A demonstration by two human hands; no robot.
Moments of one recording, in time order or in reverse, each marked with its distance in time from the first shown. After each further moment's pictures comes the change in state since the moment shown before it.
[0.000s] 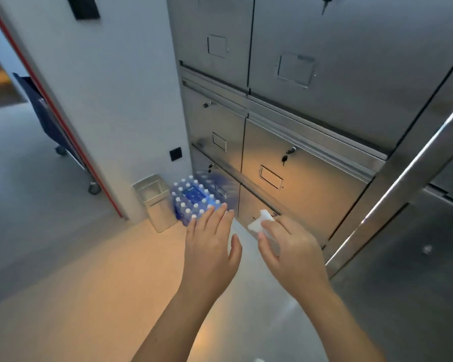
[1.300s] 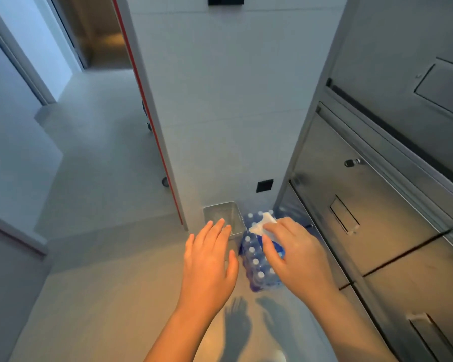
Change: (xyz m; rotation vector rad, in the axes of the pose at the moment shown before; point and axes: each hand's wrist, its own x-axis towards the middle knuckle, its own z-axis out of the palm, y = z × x) left_hand 0.263 -0.357 0.045 0.202 0.092 -0.433; right_hand 0.377 -0.067 0.349 0.291 -0.255 -0.293
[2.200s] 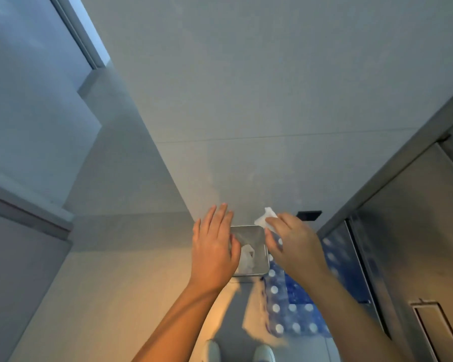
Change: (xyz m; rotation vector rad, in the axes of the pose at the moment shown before) left_hand 0.232 -0.106 0.190 0.106 0.058 -0.221; right_hand 0.217 0.180 0.225 0.035 -0.159 -0.185
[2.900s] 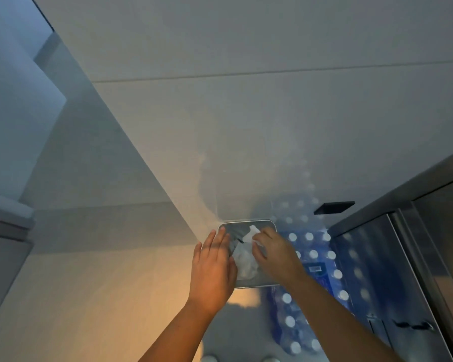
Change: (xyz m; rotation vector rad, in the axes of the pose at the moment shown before) left_hand -0.026 -0.125 0.188 -0.003 -0.359 -0.059; right_hand -0.029 0.070 0.252 0.176 -0.468 0.250
